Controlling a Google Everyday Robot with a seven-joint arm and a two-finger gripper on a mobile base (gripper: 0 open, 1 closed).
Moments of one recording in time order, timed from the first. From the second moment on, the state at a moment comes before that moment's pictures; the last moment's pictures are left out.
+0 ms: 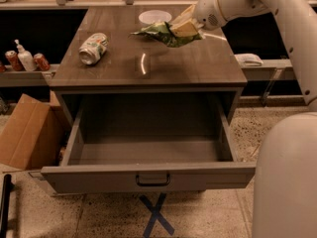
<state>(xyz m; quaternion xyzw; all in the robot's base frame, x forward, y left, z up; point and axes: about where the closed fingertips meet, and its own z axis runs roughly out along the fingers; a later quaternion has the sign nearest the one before) 0.748 -0.073 0.936 -0.57 0.66 0.18 0.44</state>
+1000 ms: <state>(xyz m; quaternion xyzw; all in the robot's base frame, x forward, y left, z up) 0.616 -0.042 0.934 -0.63 0.58 0.27 0.44</state>
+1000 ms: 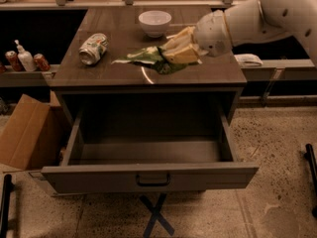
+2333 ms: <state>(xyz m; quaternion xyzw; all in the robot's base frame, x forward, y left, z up) 0.539 -0.017 0.894 -0.67 0.53 0.33 0.39</state>
